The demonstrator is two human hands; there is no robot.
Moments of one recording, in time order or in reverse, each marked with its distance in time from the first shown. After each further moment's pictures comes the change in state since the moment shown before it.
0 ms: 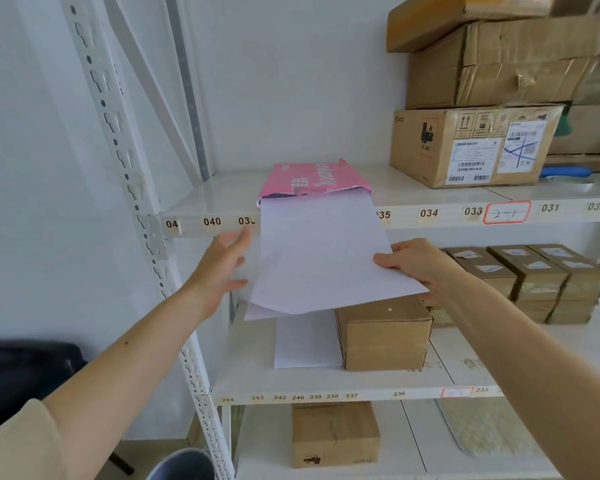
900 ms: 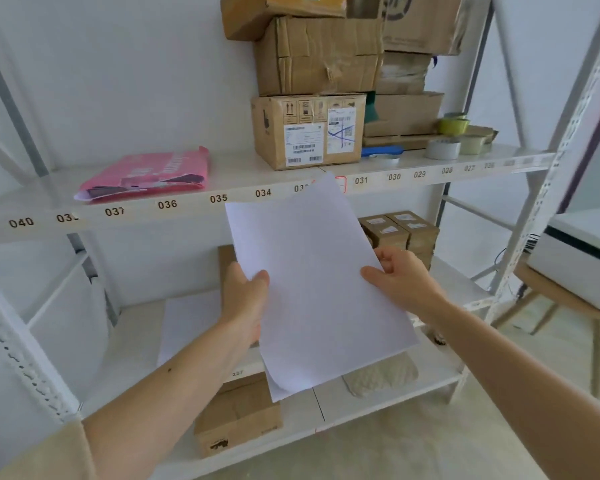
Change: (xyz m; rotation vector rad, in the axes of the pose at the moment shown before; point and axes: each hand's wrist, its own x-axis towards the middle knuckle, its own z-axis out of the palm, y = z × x) left_hand -0.095 -0.015 0.296 -0.082 0.052 -0.096; right_hand -0.094 0.131 -0.207 -0.277 0.310 -0.204
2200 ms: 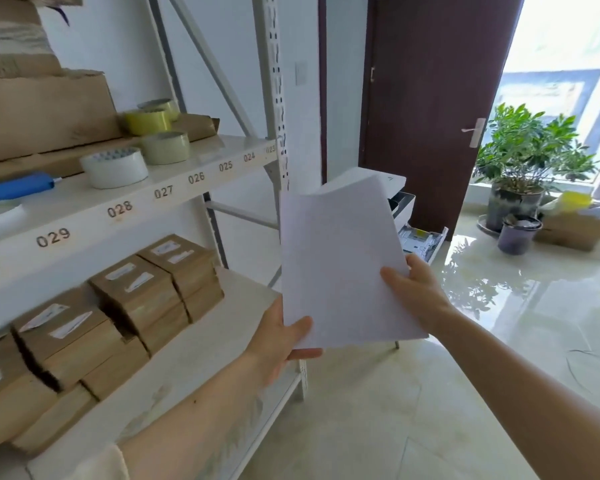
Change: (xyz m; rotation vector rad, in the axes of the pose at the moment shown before) left_hand -0.011 -0.082 0.540 0.022 -1.219 -0.186; right_hand 0.066 0.331 -0.358 0.240 0.805 0.482
